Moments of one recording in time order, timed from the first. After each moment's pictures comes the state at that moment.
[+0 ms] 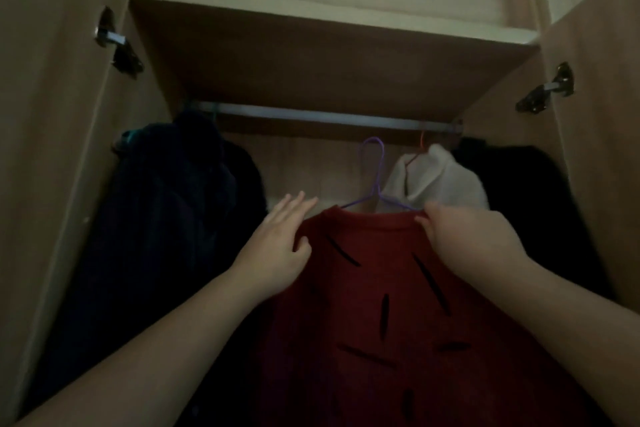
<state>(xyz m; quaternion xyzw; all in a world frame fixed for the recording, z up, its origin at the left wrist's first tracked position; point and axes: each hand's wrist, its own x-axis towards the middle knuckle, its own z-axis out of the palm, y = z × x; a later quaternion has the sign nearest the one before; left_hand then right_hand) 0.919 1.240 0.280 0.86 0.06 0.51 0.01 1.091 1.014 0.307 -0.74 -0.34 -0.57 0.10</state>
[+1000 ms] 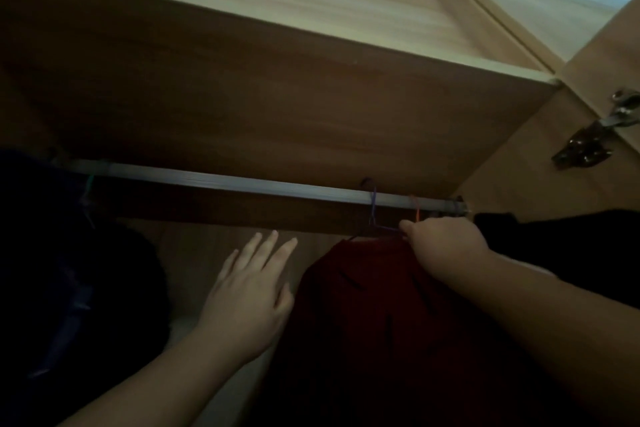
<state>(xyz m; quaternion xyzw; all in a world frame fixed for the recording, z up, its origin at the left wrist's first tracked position) 1.132 1.376 0.418 0.76 0.10 0.61 -0.19 1.298 1.146 0.499 -0.78 -0.20 -0.60 -0.01</state>
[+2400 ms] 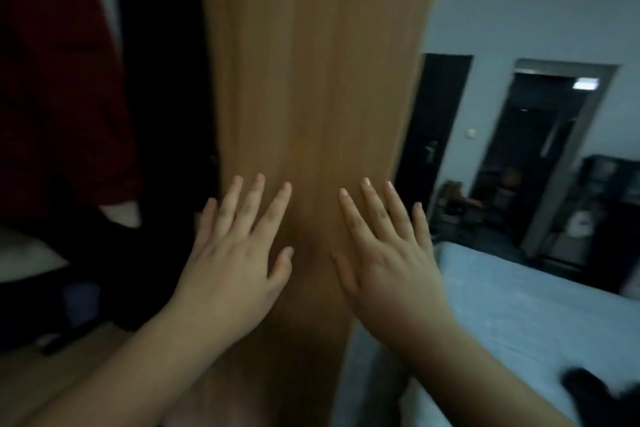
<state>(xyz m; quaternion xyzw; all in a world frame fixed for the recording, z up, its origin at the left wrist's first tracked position) 0.941 0.863 -0.002 0.92 -0.19 0.32 0.13 0.902 0.664 0.010 -0.94 -0.06 -0.33 -0.01</state>
